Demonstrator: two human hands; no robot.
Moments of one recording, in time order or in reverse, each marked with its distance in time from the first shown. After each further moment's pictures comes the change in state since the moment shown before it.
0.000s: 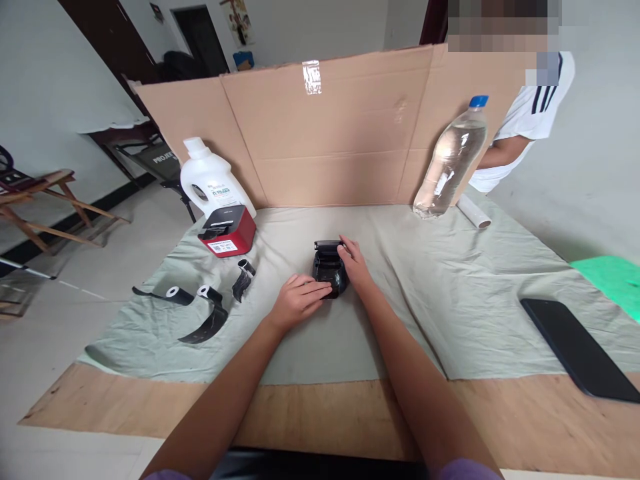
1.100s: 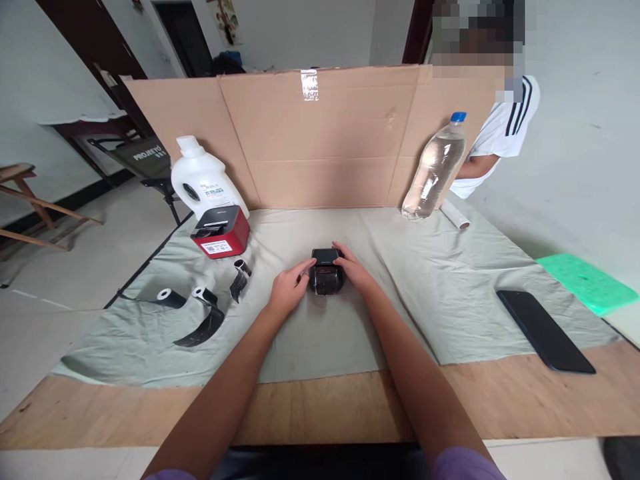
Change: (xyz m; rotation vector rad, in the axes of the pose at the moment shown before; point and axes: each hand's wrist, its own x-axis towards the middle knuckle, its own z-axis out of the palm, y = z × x) left_hand 0.015 -0.008 -0.006 -0.246 -0.039 -0.651; right_hand -0.002 0.005 -0.011 0.090 -0.212 0.255
